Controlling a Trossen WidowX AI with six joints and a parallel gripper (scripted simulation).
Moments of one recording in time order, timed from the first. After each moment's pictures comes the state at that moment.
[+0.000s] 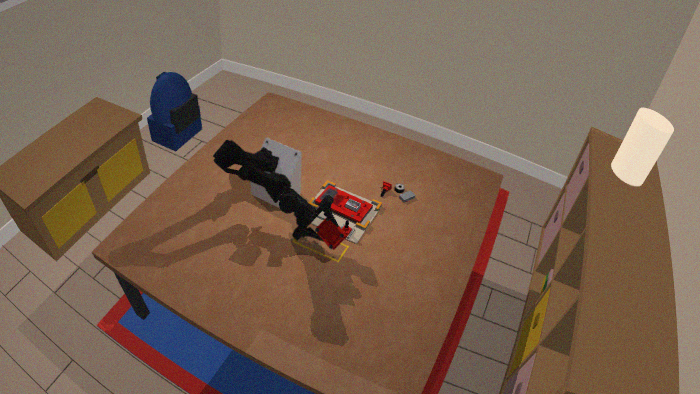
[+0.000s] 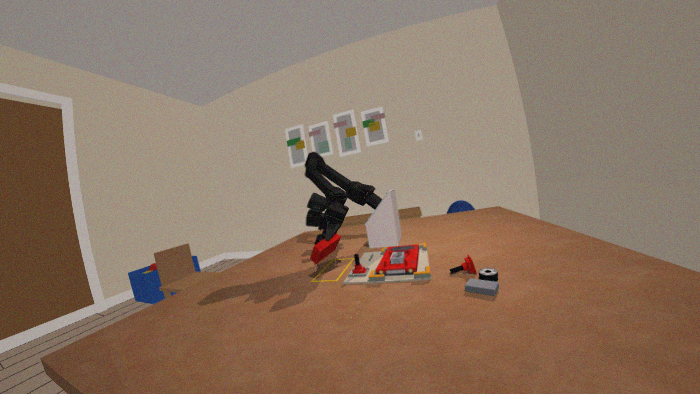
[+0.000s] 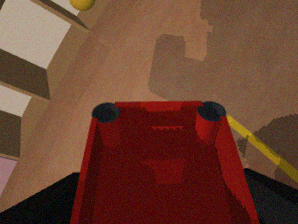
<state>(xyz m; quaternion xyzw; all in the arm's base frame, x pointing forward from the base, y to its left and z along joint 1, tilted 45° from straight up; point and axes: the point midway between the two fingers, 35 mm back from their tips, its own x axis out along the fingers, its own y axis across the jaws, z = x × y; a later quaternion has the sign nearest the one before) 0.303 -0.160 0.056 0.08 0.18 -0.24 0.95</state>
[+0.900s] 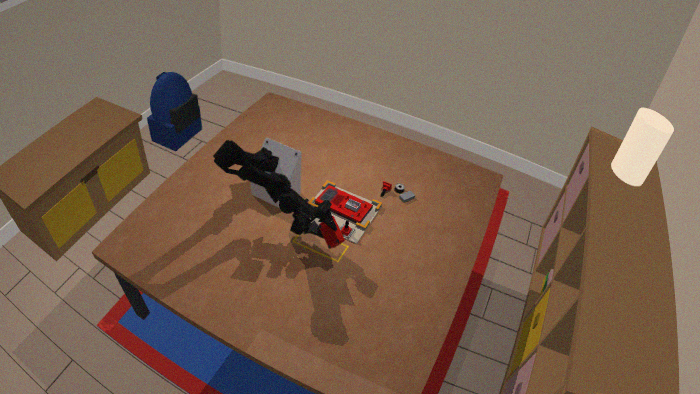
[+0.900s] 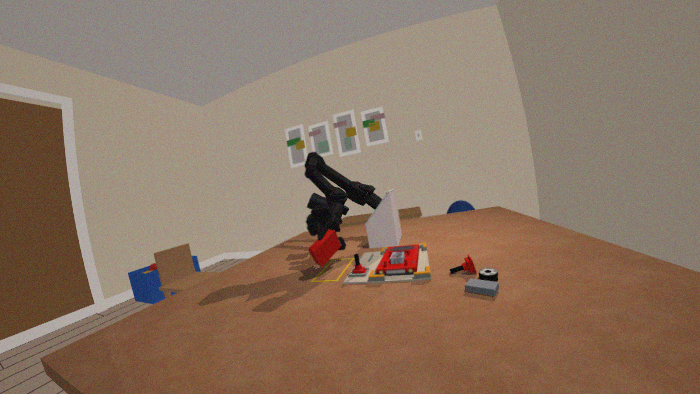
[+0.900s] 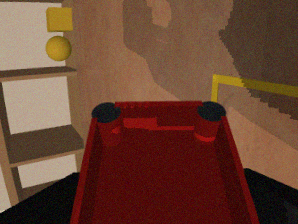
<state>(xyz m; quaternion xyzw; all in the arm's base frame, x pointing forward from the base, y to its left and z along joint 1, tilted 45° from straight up) 0.303 -0.161 0.055 0.36 0.10 -0.28 0.88</state>
